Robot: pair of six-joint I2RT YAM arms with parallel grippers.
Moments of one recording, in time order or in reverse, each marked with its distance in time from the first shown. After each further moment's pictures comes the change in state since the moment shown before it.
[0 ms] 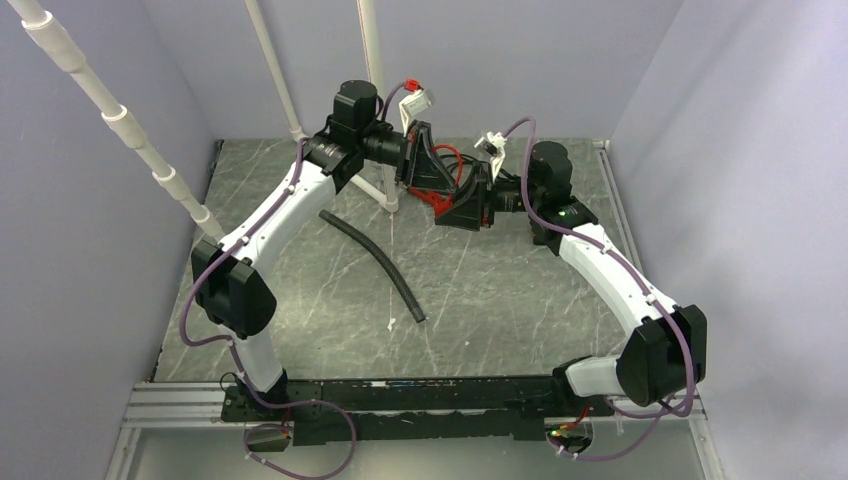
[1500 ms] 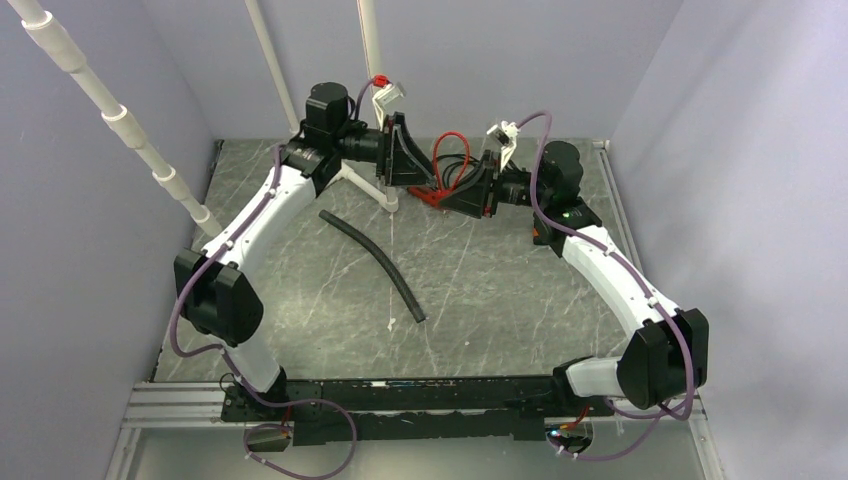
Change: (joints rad) left arm 0.107 -0.079 -0.129 0.066 -0.069 -0.043; right arm -0.029 -0.016 -0.021 0.158 0.098 0.120
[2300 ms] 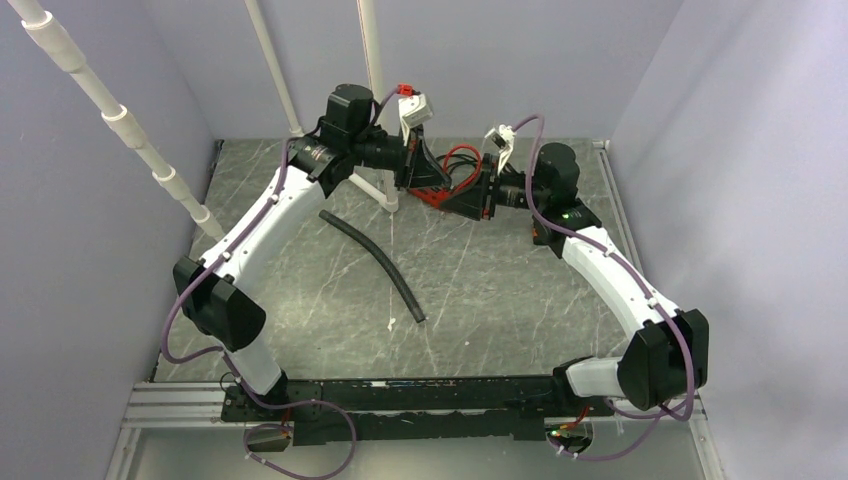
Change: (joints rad) left arm -0.131 -0.005 0.132 -0.312 -0.245 0.356; right arm 0.010 -0.004 -0.003 -0.068 0.056 -0.052
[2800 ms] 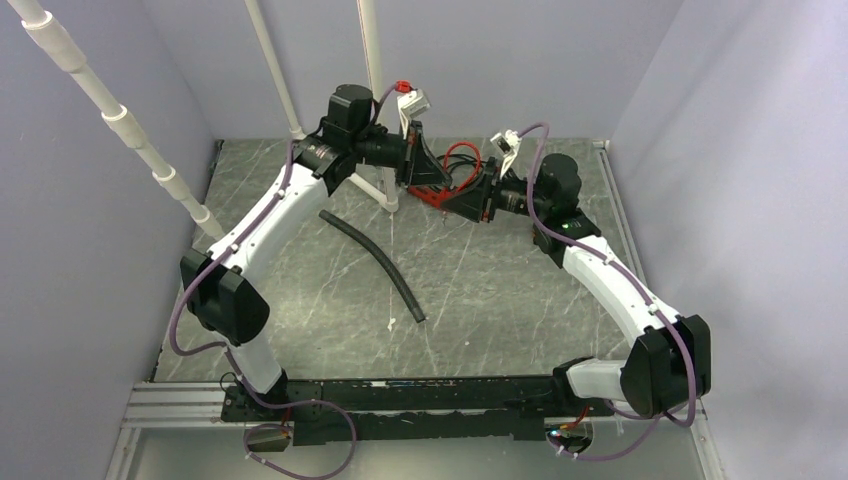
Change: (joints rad) left arm 0.020 0.031 -0.022 0.068 0.035 -0.144; right arm -0.003 -0.040 -0.087 0.089 0.100 0.050
